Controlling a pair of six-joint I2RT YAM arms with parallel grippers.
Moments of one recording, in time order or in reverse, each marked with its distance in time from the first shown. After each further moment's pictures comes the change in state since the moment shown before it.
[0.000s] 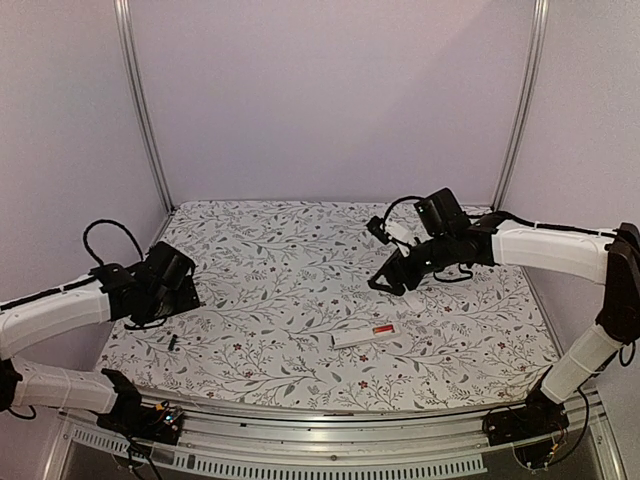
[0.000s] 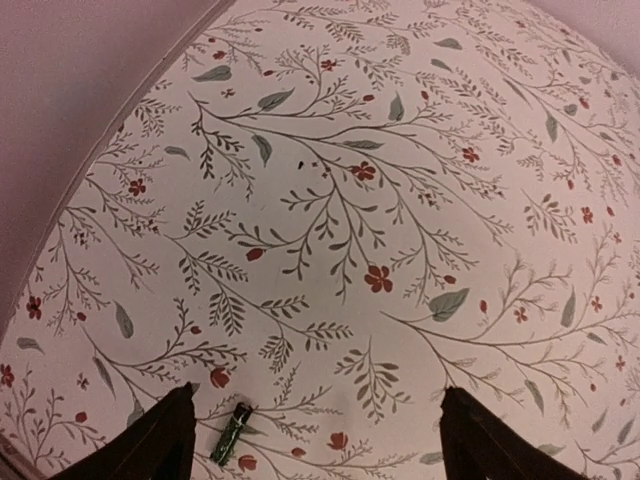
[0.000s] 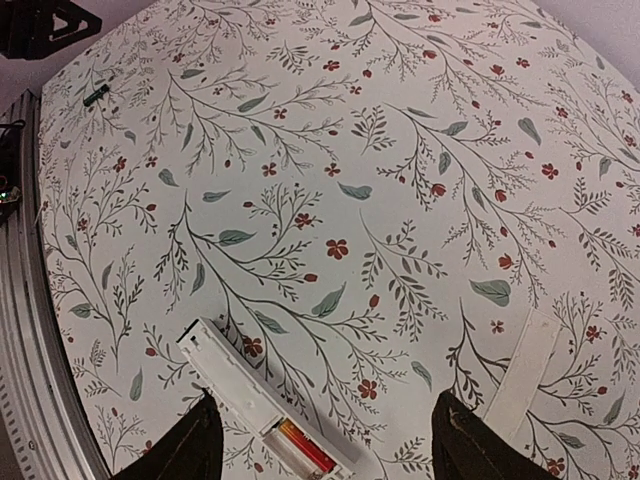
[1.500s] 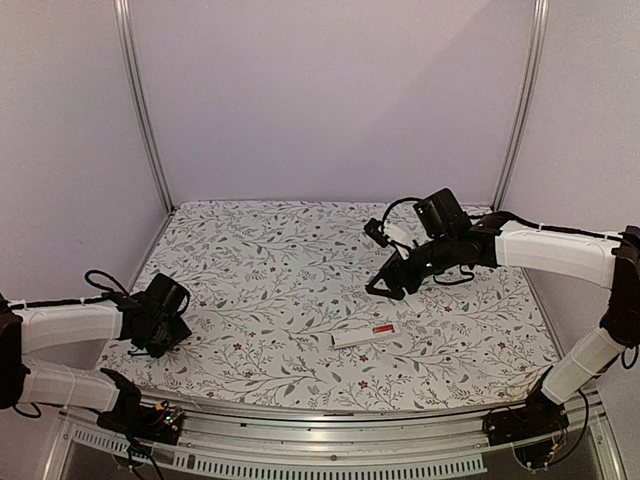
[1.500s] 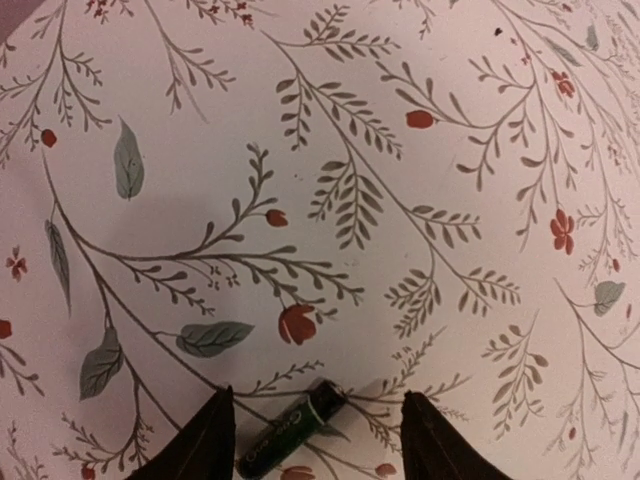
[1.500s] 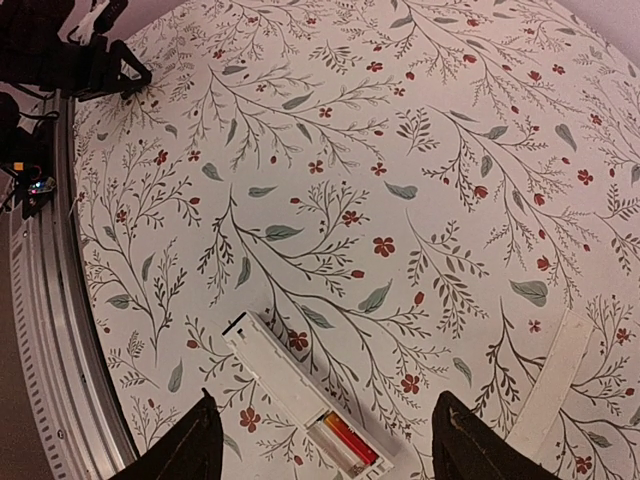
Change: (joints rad) left arm 0.146 0.047 -0.286 0.161 0.181 -0.313; right arm 0.030 -0.029 -0.002 -0.032 -0.055 0.020
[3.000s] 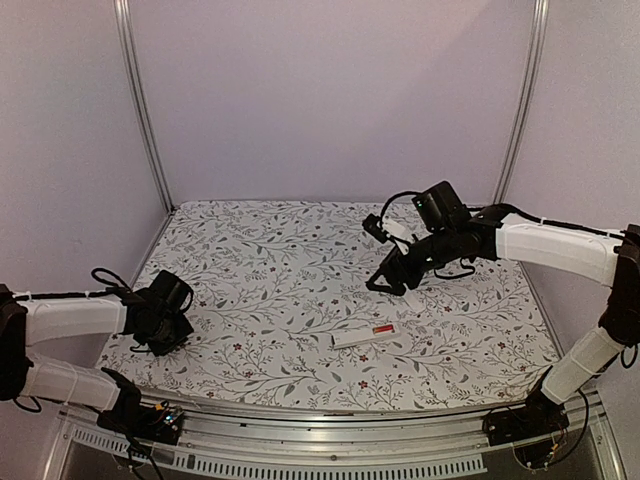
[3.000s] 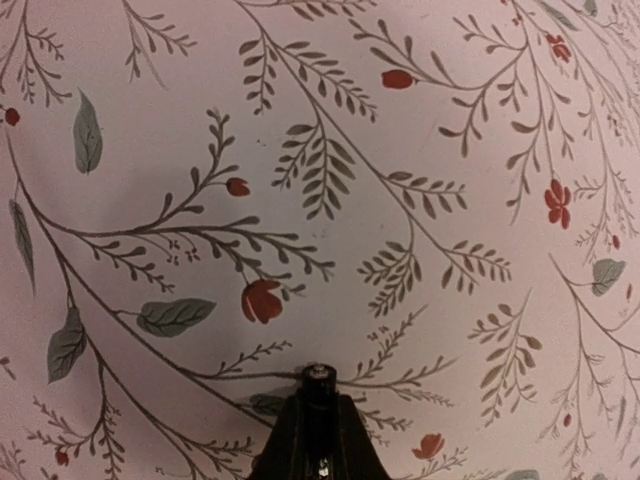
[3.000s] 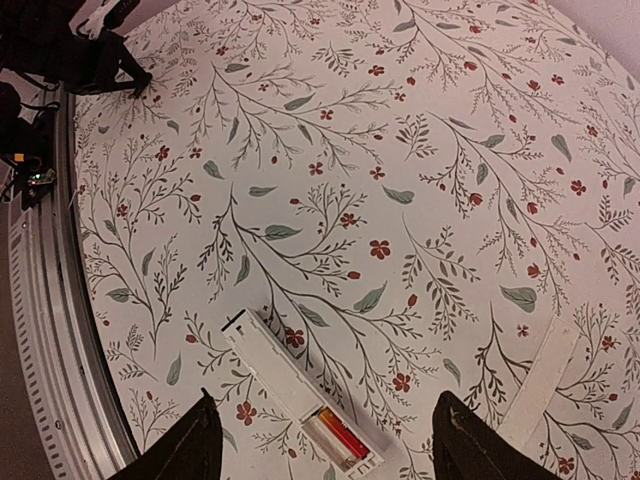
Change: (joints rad) left arm -0.009 0.050 0.035 -0.014 0.068 -0.003; right arm 0.000 0.008 0.061 -0.073 0.008 -0.042
